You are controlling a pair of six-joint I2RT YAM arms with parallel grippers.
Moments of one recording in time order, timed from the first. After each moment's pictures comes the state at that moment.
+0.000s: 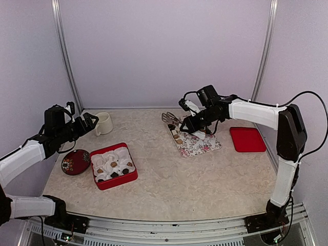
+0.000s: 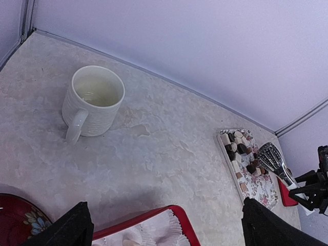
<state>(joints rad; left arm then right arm) -0.14 1.05 0.68 -0.01 0.15 -0.55 0.61 1.93 1.60 -0.48 -0.30 -0.02</state>
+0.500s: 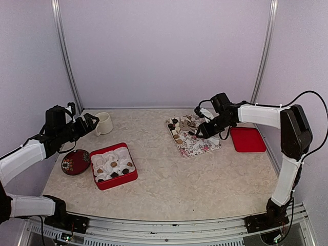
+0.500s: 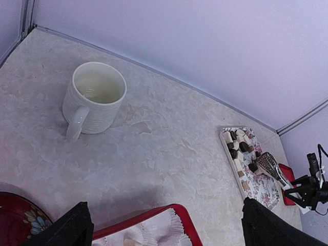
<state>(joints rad) -0.15 1.07 0.68 -0.01 0.15 -0.55 0.44 1.88 1.40 -0.47 -0.27 -0.07</state>
